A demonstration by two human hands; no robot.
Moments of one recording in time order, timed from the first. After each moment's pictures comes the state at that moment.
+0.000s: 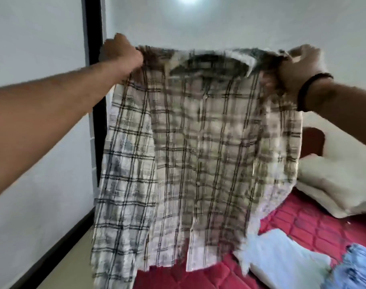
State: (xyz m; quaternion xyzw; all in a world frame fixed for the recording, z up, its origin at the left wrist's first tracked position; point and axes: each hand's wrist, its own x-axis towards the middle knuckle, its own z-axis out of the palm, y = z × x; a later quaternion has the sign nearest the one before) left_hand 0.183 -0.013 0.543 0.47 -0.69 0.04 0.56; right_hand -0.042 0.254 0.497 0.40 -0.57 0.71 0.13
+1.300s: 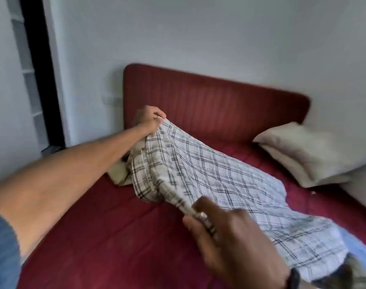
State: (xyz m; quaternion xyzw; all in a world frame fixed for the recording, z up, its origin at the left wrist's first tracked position) left_hand -0.072 -0.160 0.168 0.34 -0.80 -0.33 0.37; right_hand -0.024 0.230 0.163 0.58 -0.78 0.22 0.03
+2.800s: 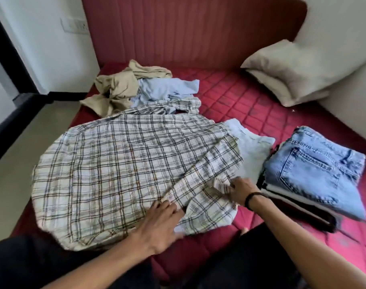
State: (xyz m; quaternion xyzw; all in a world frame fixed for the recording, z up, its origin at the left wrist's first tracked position) left_hand 0.103 0.171 -0.089 0.09 -0.98 -0.05 -0.15; right_hand -0.156 0.327 -0.073 0.30 -0.94 0.02 -0.16
